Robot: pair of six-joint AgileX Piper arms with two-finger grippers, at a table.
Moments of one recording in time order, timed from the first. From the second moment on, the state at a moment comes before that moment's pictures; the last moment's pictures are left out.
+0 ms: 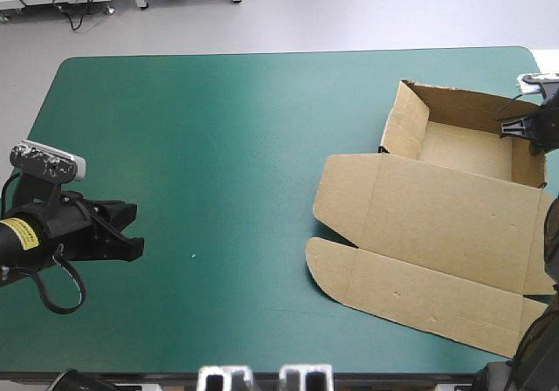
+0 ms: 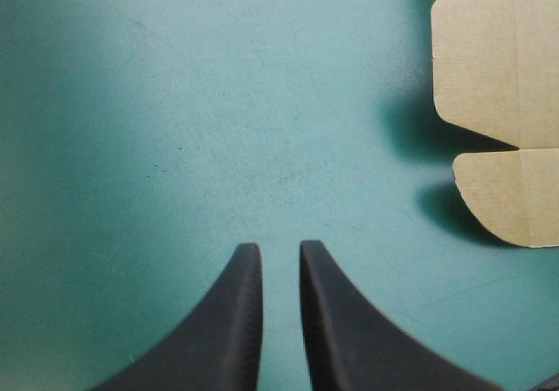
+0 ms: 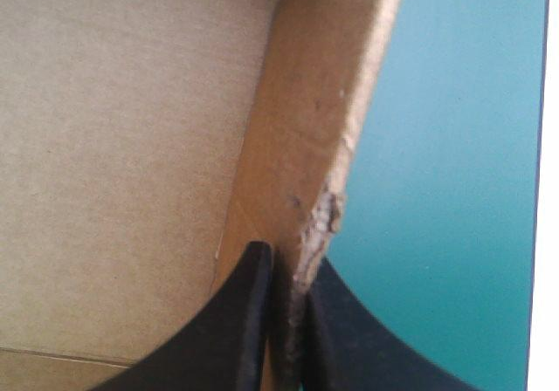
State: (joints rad) left arm -0.37 0.83 -1.27 -0.10 1.25 -0.04; right arm -0.34 1.97 -1.82 -0.07 1.21 -0.27
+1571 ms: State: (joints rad) left arm -0.37 0.62 -0.95 0.04 1.14 0.04; right arm -0.15 0.82 -1.11 0.32 1.22 -0.39
